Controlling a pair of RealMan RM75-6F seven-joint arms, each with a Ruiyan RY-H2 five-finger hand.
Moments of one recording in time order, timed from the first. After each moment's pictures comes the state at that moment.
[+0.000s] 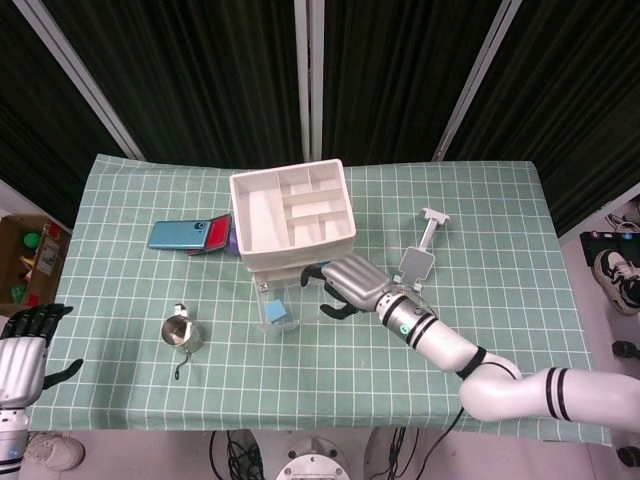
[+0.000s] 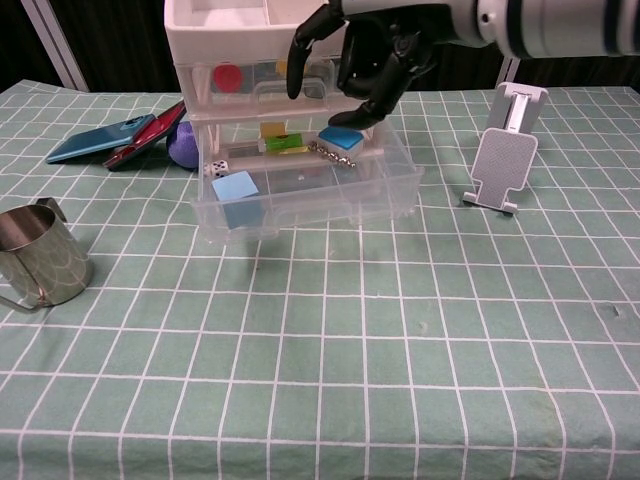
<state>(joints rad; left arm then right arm) -0.04 -1.22 -0.04 -1.49 1.51 1.57 0.08 1.04 -1.27 0.26 -1.83 -0.93 0.71 -0.23</state>
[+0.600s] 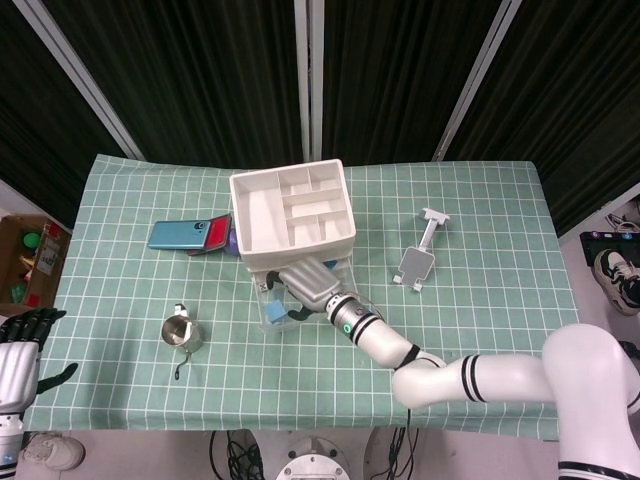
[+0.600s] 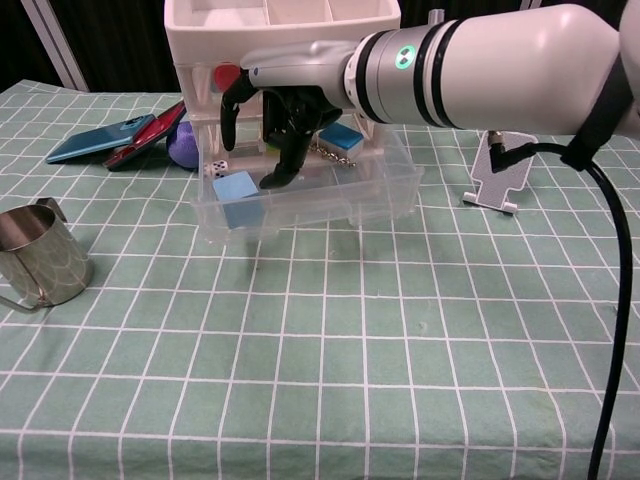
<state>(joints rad) -0.02 -1.22 -0.03 -1.47 1.51 1.57 0.06 1.23 -1.55 0.23 -1.62 -0.68 0.76 -0.41</state>
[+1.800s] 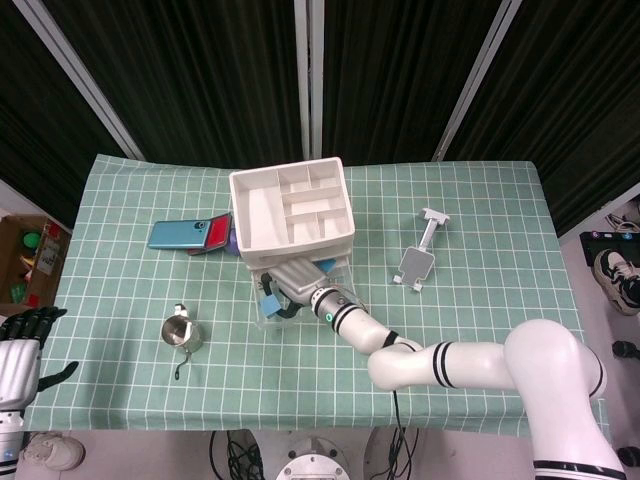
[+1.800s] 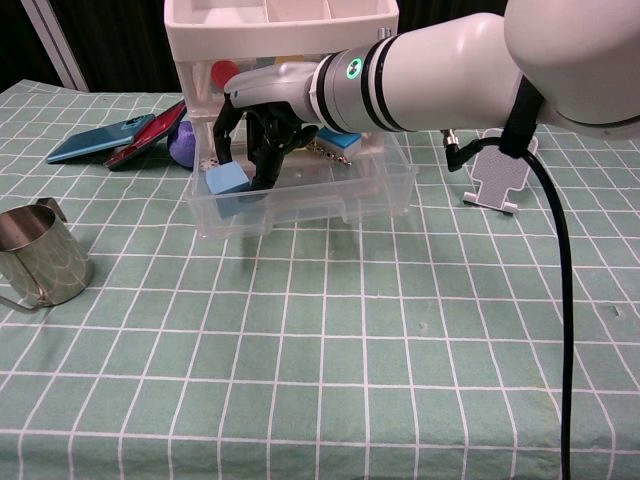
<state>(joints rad) -0.03 -1.23 -0.04 -1.46 1.50 1.56 0.05 1.35 -1.61 0.20 -1.47 -0.55 0.66 -0.33</state>
